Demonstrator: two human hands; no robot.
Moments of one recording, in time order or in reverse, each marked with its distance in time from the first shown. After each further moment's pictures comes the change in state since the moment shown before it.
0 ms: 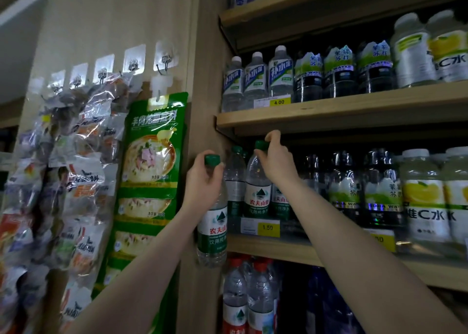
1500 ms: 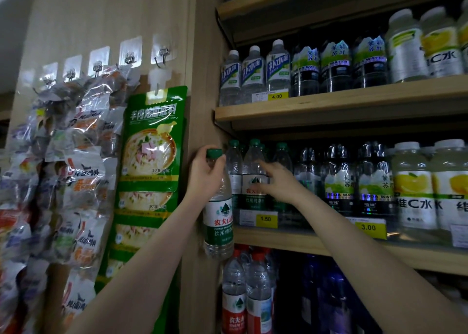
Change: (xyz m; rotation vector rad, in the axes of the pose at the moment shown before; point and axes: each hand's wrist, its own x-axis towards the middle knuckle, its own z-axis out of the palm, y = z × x) left_hand 0.005 0.001 0.006 -0.172 -0.061 -0.074; right_hand -0.037 0.040 0.004 0.040 -0.495 0.109
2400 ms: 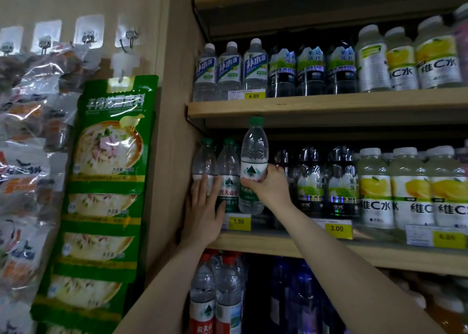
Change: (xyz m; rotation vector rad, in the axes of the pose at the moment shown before) left_hand -0.051 -0.095 0.066 0.646 -0.280 0.152; right_hand -0.017 0.007 -0.004 0.052 0.452 0.235
